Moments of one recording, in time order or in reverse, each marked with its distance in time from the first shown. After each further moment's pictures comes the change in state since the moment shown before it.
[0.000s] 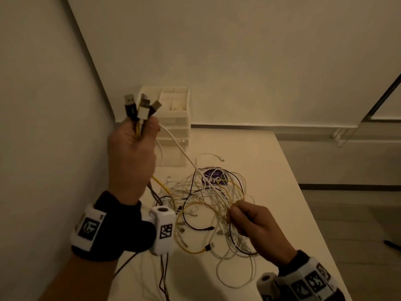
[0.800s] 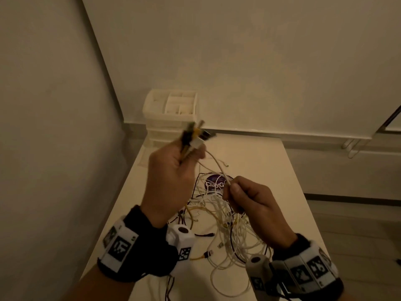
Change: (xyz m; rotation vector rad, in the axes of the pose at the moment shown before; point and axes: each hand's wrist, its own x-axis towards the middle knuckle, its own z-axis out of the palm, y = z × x) left_hand -0.041 0.021 0.044 0.125 -0.199 0.139; right_hand 0.040 -0.033 -0.015 0.132 -0.016 -0.170
